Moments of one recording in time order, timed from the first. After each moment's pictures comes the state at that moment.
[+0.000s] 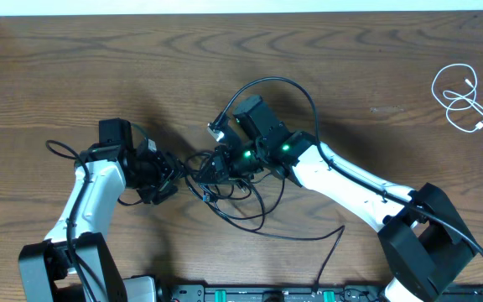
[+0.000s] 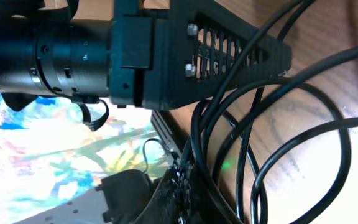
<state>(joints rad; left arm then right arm) 0.15 1.50 0.82 -0.78 0.57 -0.54 0.76 1.81 1.22 -0.23 -0.87 0.81</state>
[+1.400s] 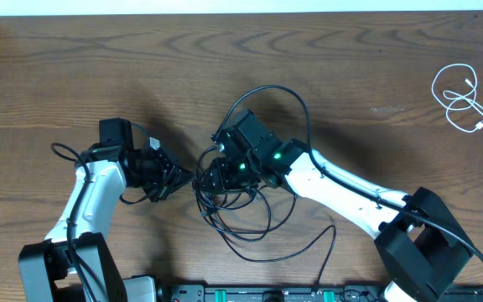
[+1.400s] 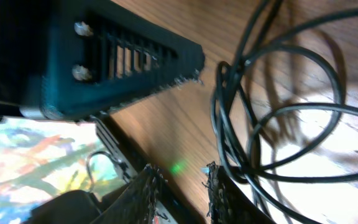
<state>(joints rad) 0.15 1.50 0.81 -0.76 0.70 -0.62 0.82 1.81 1.22 -0.39 -0.62 0.75</state>
